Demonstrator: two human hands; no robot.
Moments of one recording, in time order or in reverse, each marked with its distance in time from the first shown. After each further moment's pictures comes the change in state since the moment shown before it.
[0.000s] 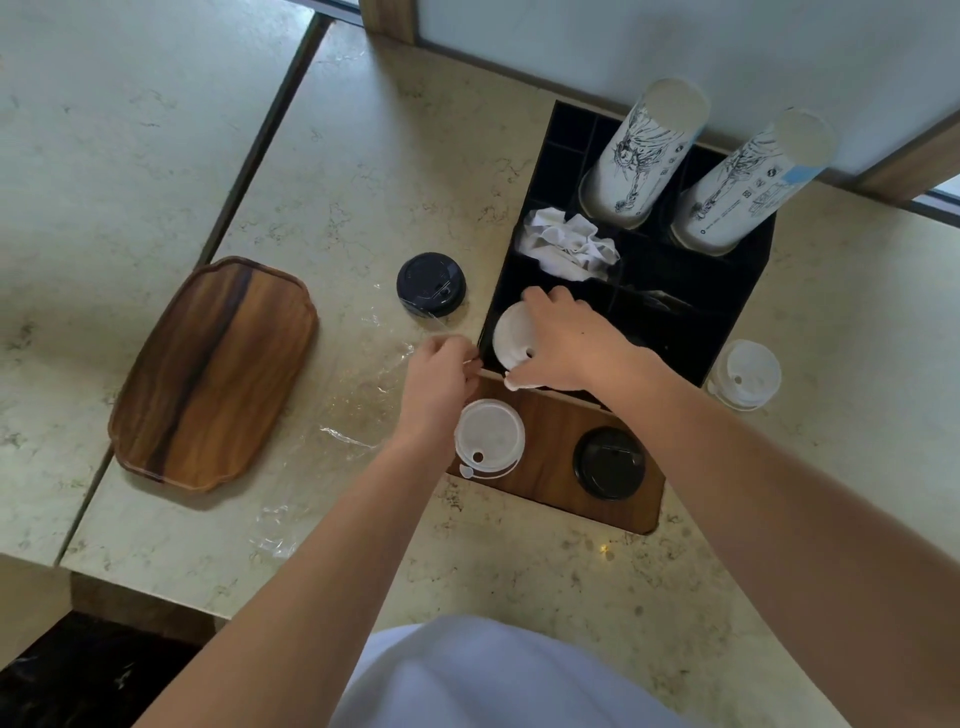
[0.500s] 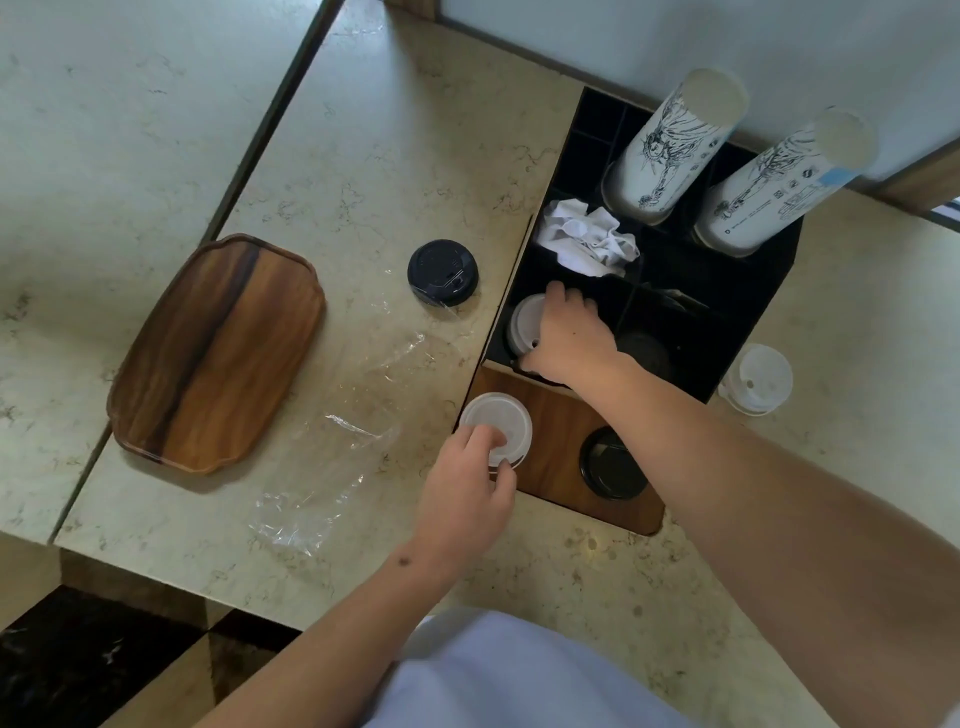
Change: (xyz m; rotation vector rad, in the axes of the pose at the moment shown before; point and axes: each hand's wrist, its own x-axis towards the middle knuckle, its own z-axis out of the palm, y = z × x) left_hand -0.045 -0.099 -0.029 0.910 -0.101 0.517; right_hand 0.024 -0.006 0.032 0.073 0.094 0.208
